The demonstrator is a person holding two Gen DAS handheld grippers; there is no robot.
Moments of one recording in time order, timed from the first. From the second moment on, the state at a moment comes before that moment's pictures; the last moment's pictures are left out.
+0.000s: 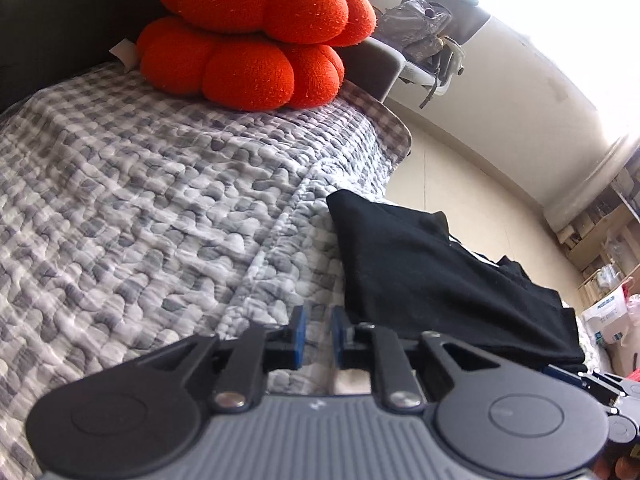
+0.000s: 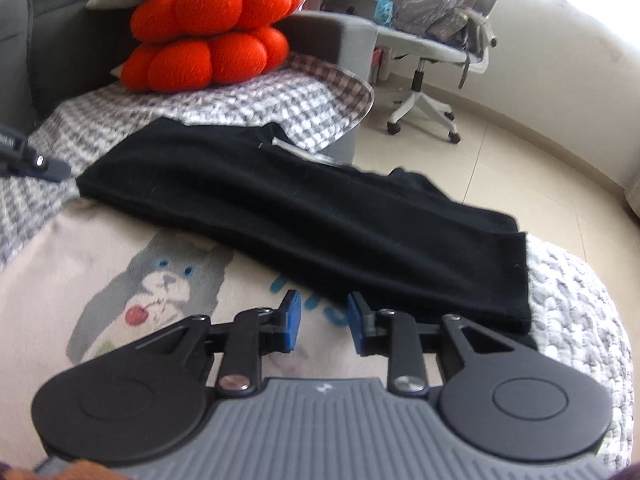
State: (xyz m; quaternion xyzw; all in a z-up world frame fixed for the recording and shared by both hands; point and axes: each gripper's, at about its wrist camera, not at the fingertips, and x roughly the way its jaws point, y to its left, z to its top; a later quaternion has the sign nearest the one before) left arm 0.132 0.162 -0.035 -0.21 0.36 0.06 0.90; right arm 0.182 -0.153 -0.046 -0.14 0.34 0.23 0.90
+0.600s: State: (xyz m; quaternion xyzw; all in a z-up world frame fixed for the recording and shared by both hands) left arm 0.139 0.142 -0.048 -0.15 0.42 0.08 0.89; right arm 0.177 -0.152 -0.056 -0.15 0.34 0.24 0.90
